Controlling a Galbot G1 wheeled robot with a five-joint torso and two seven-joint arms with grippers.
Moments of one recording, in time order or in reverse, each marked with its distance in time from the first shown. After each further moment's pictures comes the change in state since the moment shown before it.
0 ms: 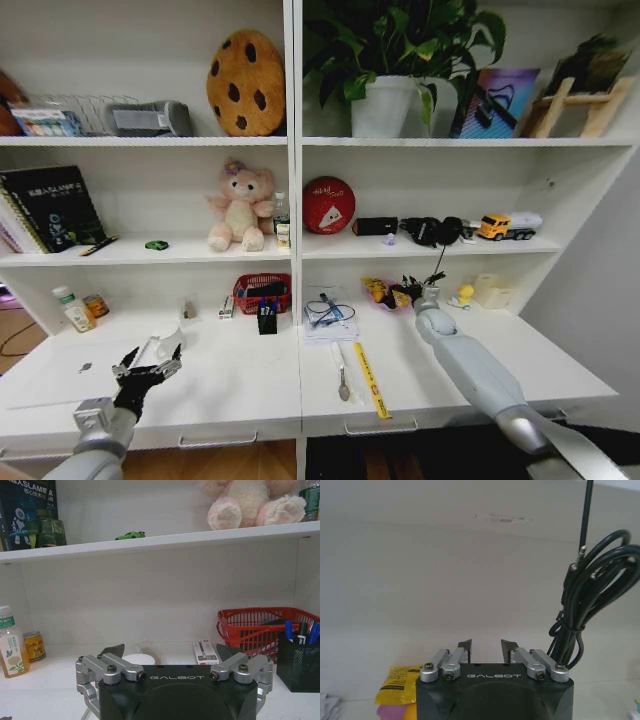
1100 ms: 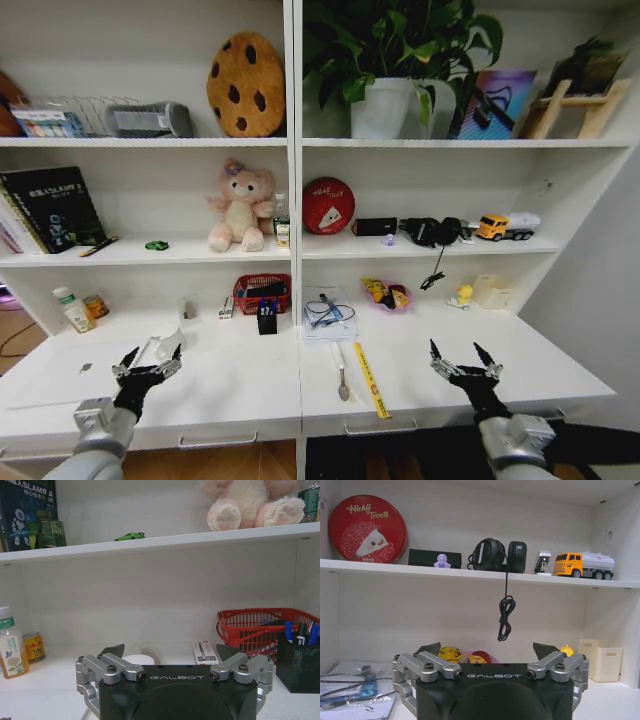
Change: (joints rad) left arm 0.000 0.000 0.000 0.000 0.000 0.000 0.000; right arm -1.257 0.094 0.648 1.085 -0.195 0.057 0.095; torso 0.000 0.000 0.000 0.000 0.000
